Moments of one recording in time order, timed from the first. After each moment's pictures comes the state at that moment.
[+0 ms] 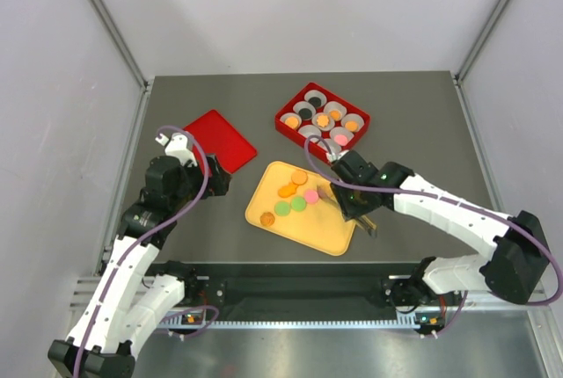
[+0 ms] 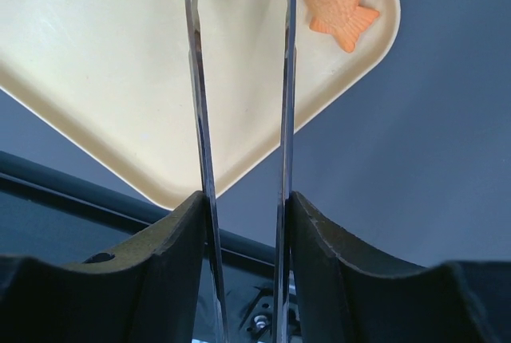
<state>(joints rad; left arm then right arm) -0.26 0.70 0.76 -0.55 0.04 -0.36 0.82 1.28 0.98 -0.88 0.17 0.37</state>
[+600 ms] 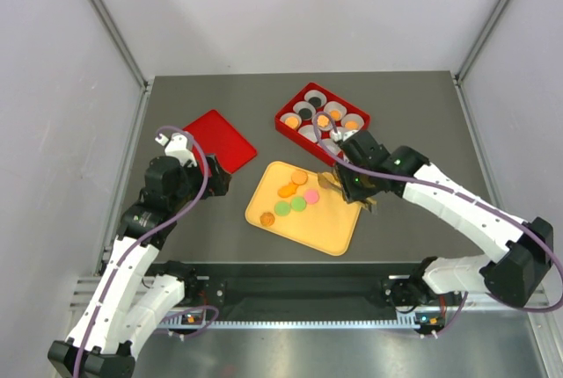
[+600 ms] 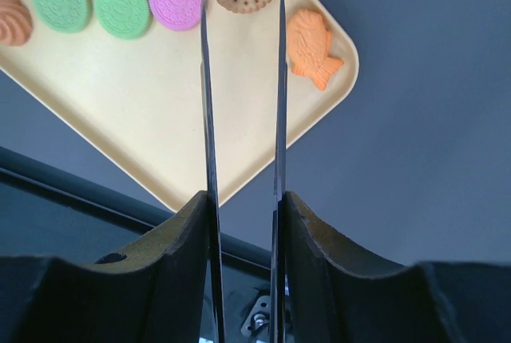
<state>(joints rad) -0.26 0.70 0.76 -0.55 0.04 -0.36 0.75 1.27 1.14 -0.95 0.14 0.31</state>
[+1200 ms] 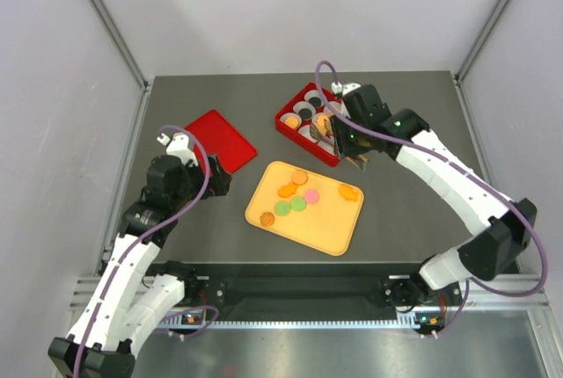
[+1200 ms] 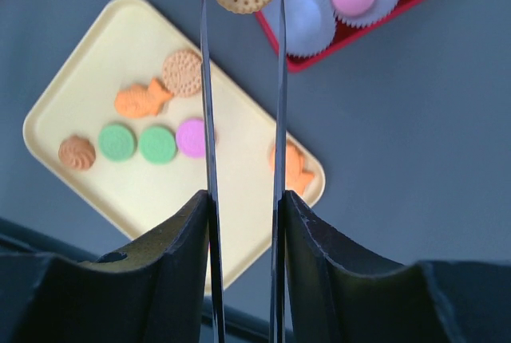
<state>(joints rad) -0.26 0.71 0.76 -0.55 0.04 -0.36 0.63 1.43 1.47 -0.91 0.13 0.24</state>
